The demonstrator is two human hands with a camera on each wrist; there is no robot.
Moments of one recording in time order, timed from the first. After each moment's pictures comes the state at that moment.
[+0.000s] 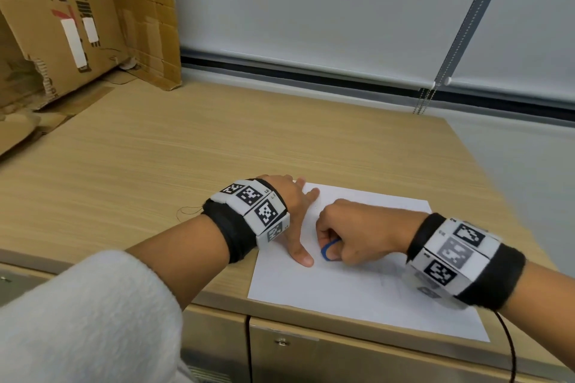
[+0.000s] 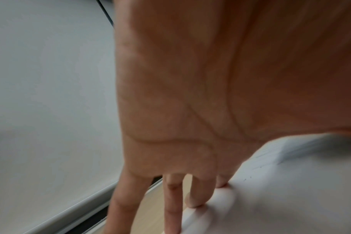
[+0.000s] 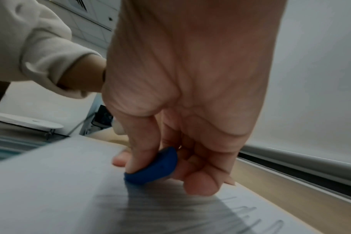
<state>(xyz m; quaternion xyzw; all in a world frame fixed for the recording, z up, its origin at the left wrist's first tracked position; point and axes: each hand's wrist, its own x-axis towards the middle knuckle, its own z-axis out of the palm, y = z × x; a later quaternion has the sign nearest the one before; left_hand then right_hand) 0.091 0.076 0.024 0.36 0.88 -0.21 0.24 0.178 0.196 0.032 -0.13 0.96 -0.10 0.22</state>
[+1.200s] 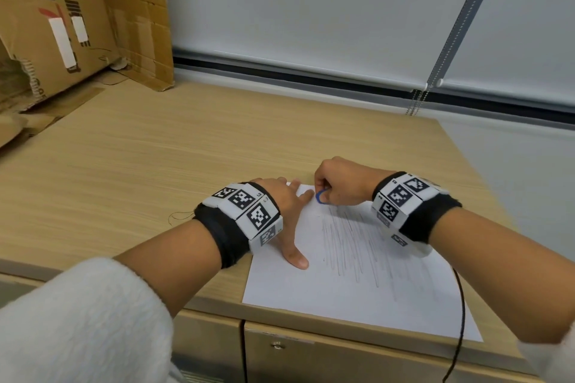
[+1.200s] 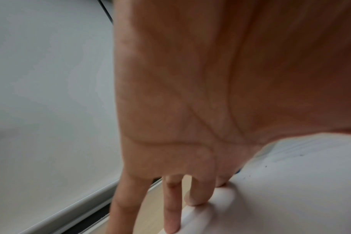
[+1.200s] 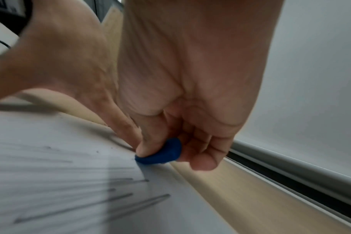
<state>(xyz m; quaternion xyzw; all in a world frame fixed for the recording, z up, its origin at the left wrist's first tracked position) 0.095 0.074 0.029 0.37 0.88 -0.20 0.24 0.105 0.224 0.031 -0.07 0.99 -0.07 0.12</state>
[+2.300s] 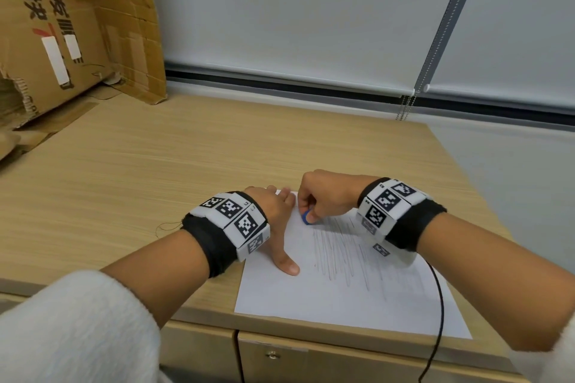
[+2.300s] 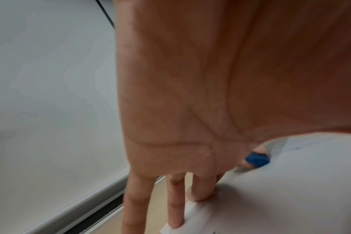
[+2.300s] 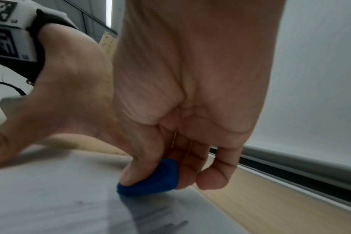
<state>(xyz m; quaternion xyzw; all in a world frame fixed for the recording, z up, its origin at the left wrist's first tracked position) 0.095 0.072 0.030 0.36 0.88 -0.18 0.24 0.106 0.212 0.034 -0.11 0.98 -0.07 0.17</state>
